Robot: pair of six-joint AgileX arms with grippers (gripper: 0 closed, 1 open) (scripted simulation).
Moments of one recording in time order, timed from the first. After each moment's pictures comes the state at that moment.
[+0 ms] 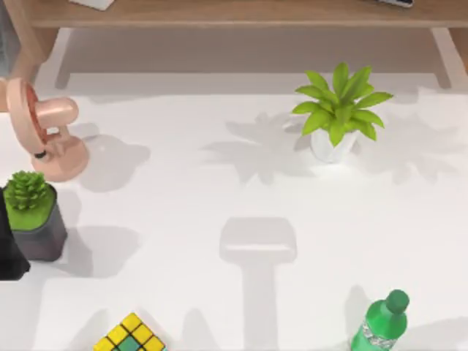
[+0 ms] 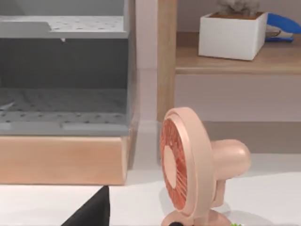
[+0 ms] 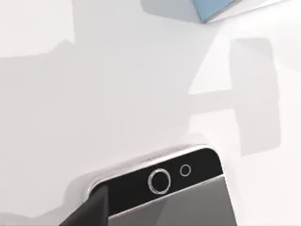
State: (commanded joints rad) left arm 0.00 0.00 0.00 0.00 0.00 0.00; right arm -0.37 0.85 0.41 -0.55 0.00 -0.68
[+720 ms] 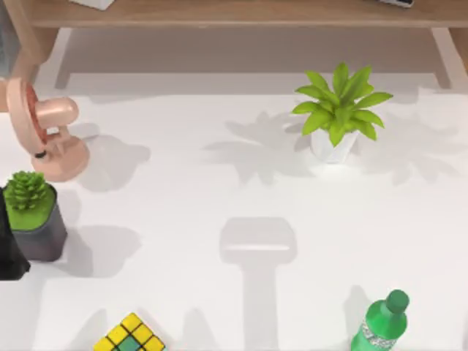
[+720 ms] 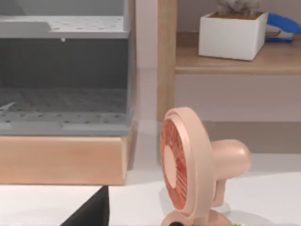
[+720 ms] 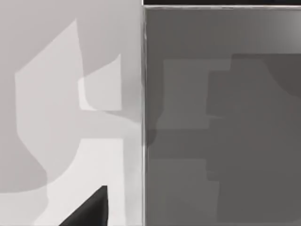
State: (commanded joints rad) left arm 0.00 0.00 0.00 0.00 0.00 0.00; right arm -0.59 1.35 0.66 -0.88 0.00 -1.10
